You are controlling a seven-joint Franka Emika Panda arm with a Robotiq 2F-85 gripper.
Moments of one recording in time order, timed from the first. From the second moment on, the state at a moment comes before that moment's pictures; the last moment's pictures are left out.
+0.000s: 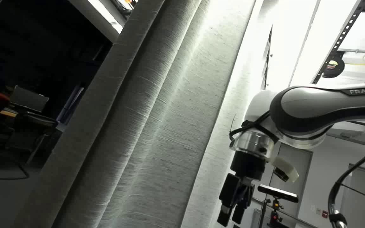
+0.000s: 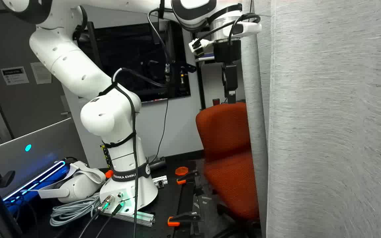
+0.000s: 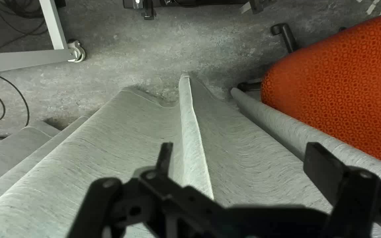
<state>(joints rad) 0.01 -0.60 0.00 -2.51 0.01 1.90 0.02</state>
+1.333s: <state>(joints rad) 0.01 -0.60 0.00 -2.51 0.01 1.90 0.02</state>
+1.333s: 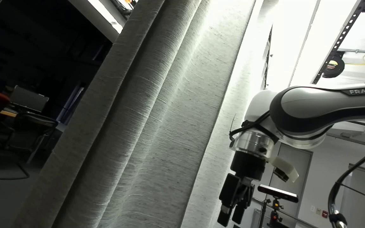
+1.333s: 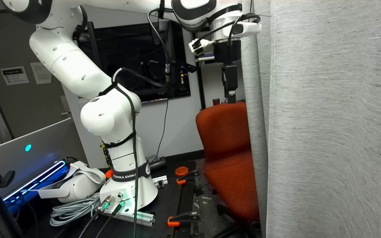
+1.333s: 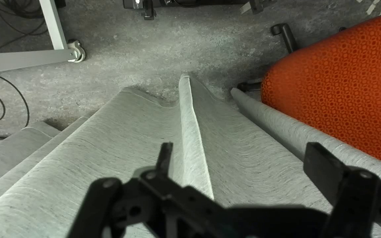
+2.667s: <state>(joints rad) 0.04 -0.60 0.02 -2.51 0.01 1.90 -0.06</state>
